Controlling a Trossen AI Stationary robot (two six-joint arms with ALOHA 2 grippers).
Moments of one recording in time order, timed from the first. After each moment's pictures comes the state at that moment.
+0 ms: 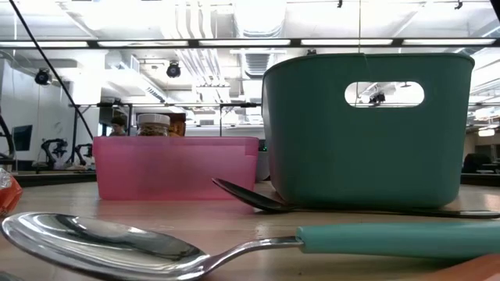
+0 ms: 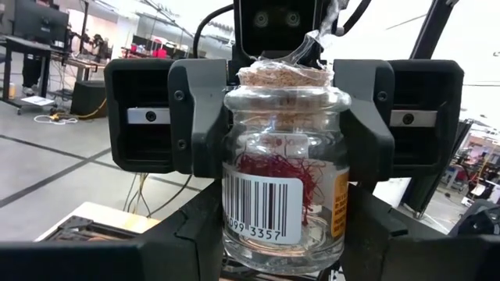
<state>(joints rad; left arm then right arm) -0.08 1.14 1.28 -0.02 -0.08 -0.28 0.07 1.89 2.25 -0.34 0.11 0.33</state>
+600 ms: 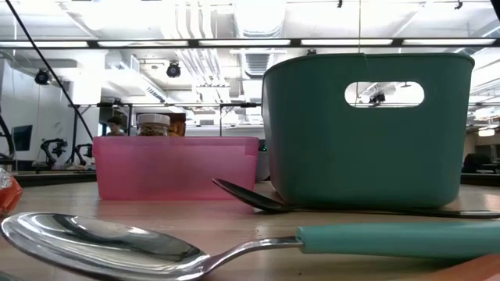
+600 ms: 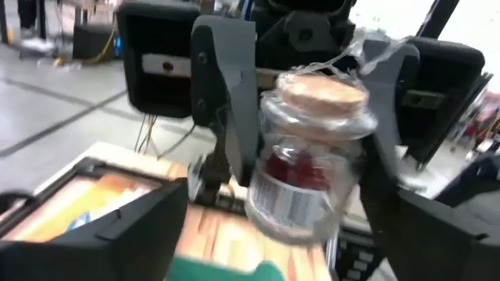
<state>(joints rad) -0.08 1.11 1.31 -0.27 -0.05 -0.30 0.06 1.88 2.25 -0.53 0.01 0.23</state>
